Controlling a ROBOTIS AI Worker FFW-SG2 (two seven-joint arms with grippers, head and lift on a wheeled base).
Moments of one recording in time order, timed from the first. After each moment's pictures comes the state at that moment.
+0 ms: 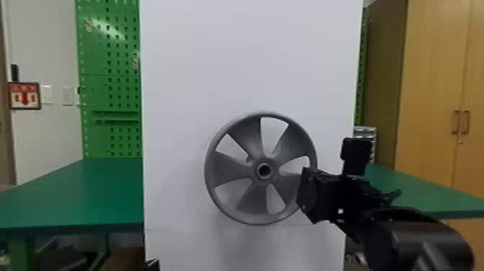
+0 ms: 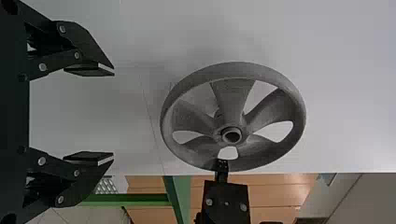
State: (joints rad) left arm 0.00 0.24 -0.03 -2.21 0.29 0.57 -0.41; right arm -0.78 -0.08 0.06 -1.42 -0.31 0.55 -0.08
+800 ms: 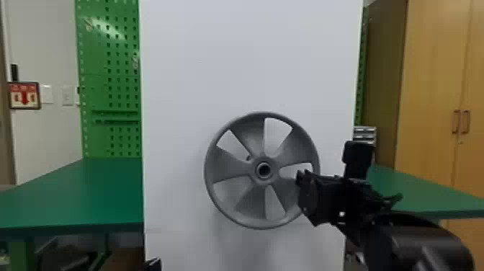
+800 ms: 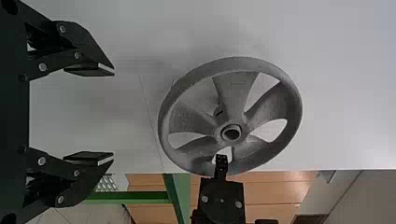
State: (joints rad) left arm -0.01 0.24 -0.04 -2.21 0.30 0.57 -0.41; right arm -0.77 -0.08 0.06 -1.41 -0.31 0.51 -0.08
